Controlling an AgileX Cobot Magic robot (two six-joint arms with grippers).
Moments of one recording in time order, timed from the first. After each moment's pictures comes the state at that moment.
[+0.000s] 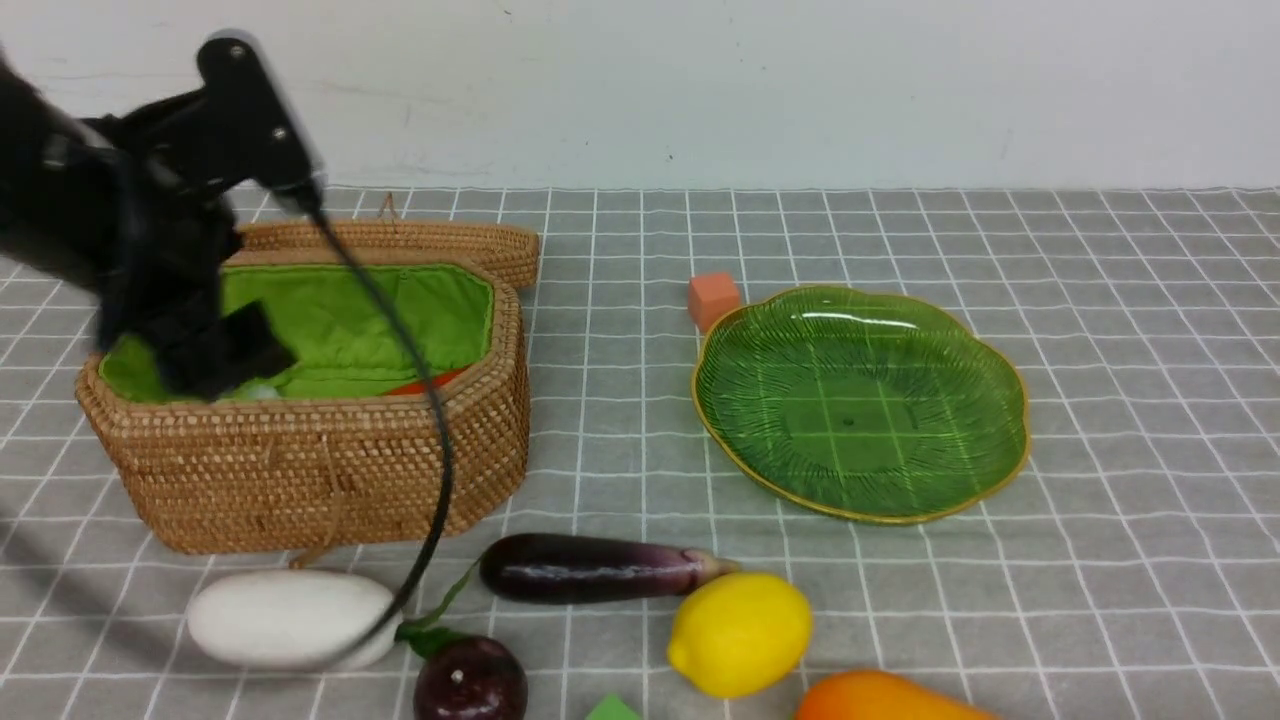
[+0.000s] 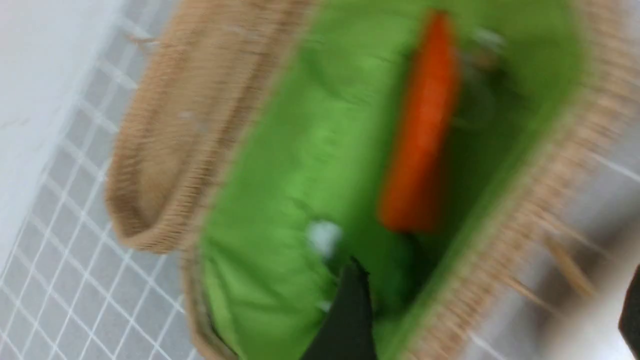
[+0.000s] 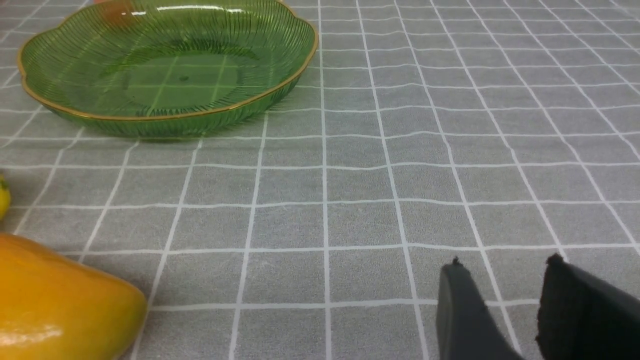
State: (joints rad) right arm -0.01 -0.01 0.02 -0.04 0.37 0.03; left arm -0.14 1.40 -1.23 -0.08 0.81 1.03
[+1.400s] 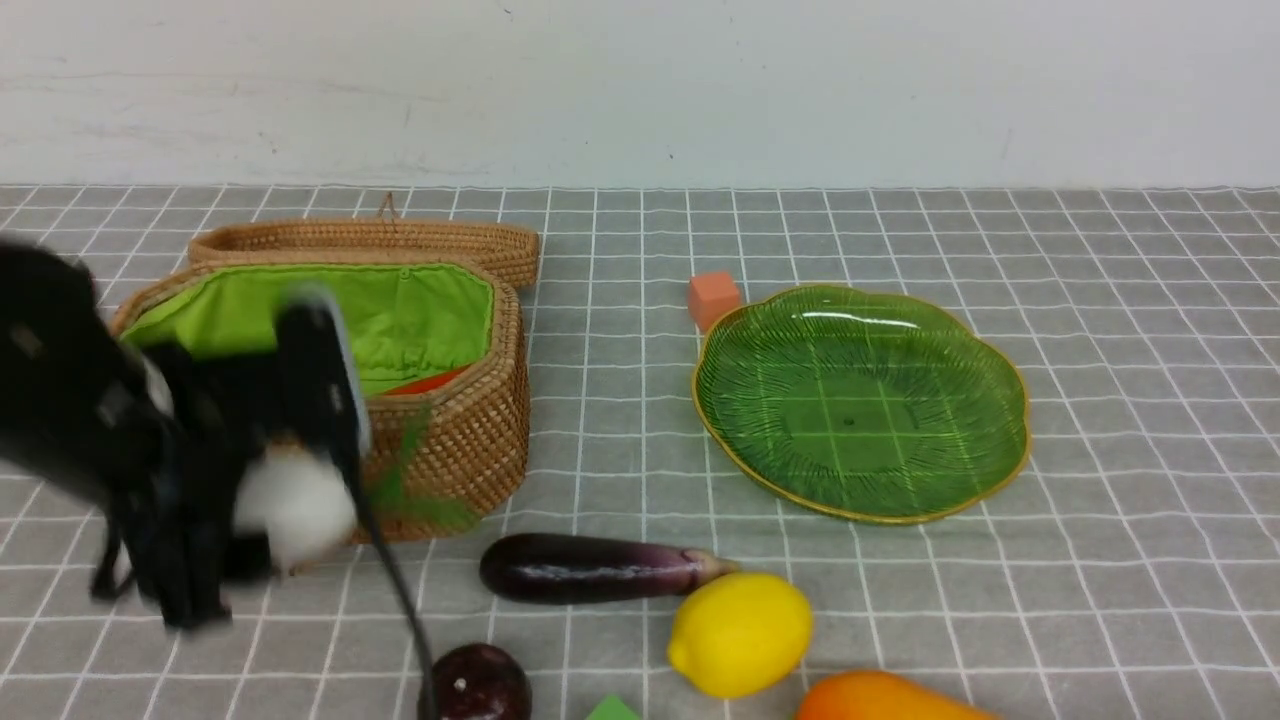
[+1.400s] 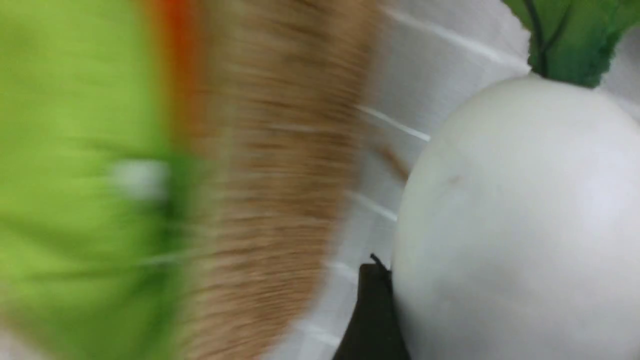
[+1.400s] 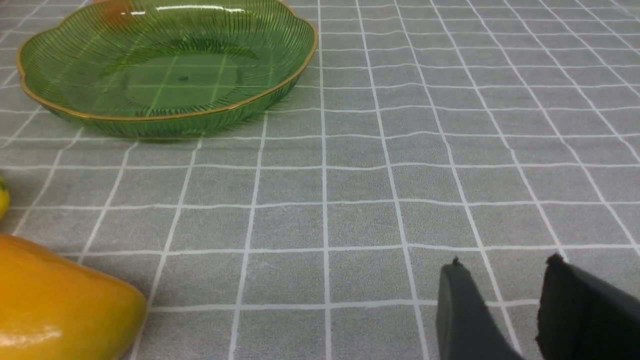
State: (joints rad) right arm -0.01 -0.01 0.02 -0.04 0.37 0.03; left arm -0.27 1.32 -1.03 0.10 0.79 0.85
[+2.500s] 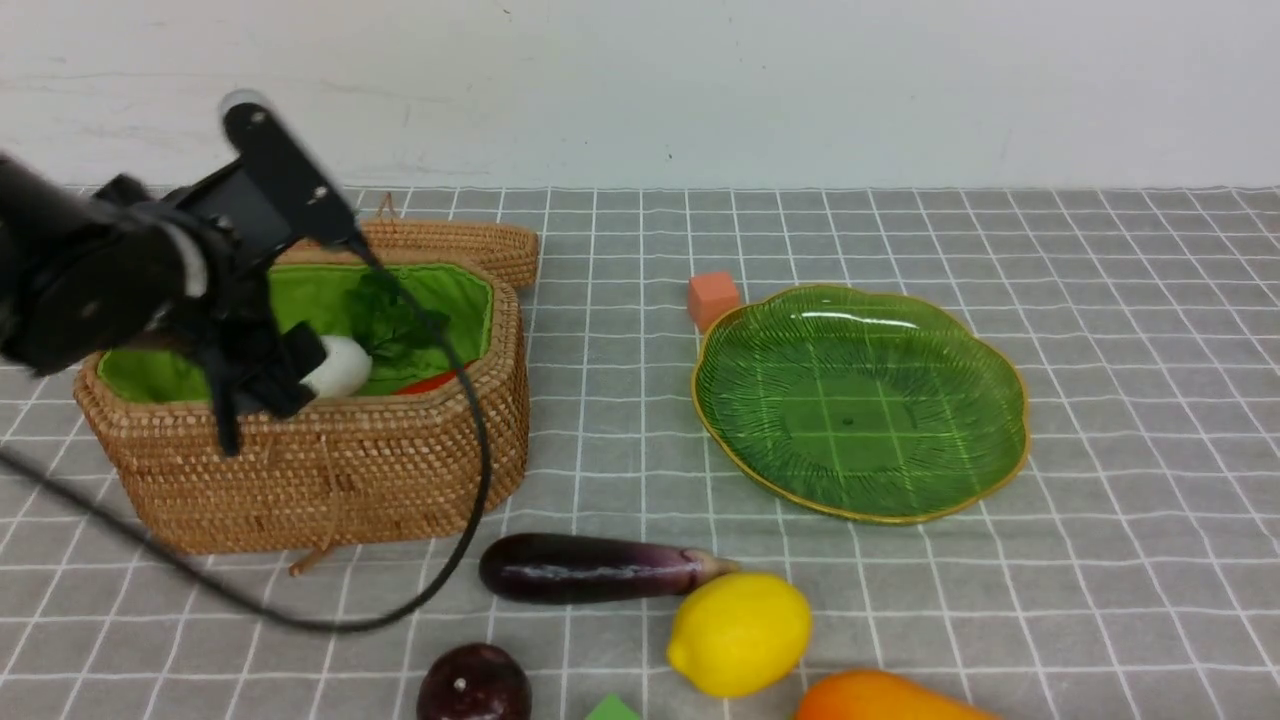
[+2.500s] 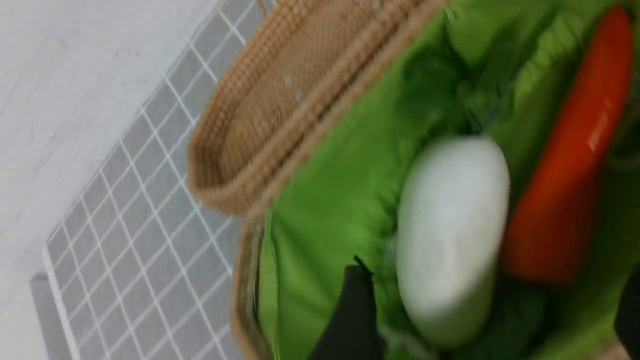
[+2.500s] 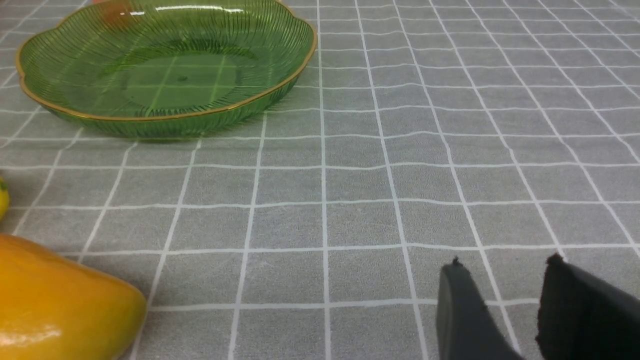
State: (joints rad) right arm -0.01 -0.01 0.02 -0.04 0.37 0.03; left arm -0.21 1.45 -1.01 0.46 0.36 0.28
